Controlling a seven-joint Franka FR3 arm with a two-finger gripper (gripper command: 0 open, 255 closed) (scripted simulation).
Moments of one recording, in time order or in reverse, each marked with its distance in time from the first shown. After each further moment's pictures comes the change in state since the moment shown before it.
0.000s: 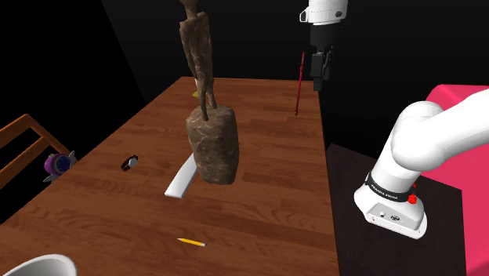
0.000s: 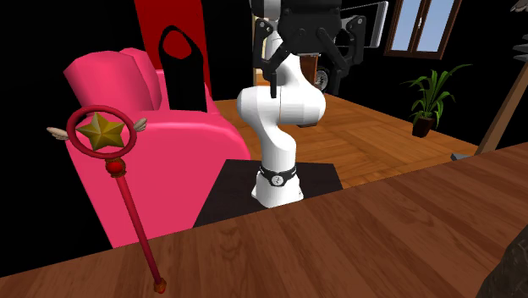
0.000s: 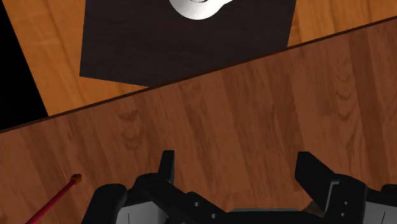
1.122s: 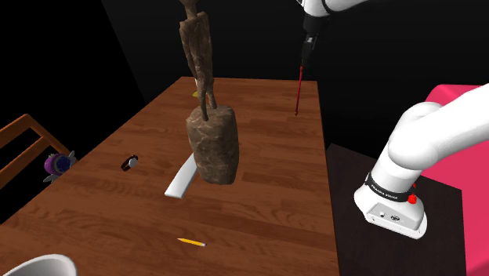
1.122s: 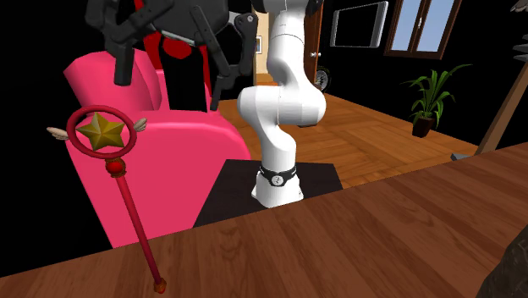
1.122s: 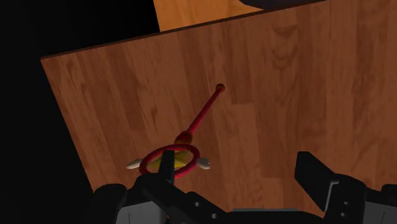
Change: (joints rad) arm -0.099 0.104 -0.107 0.005 -0.363 0.442 -0.218
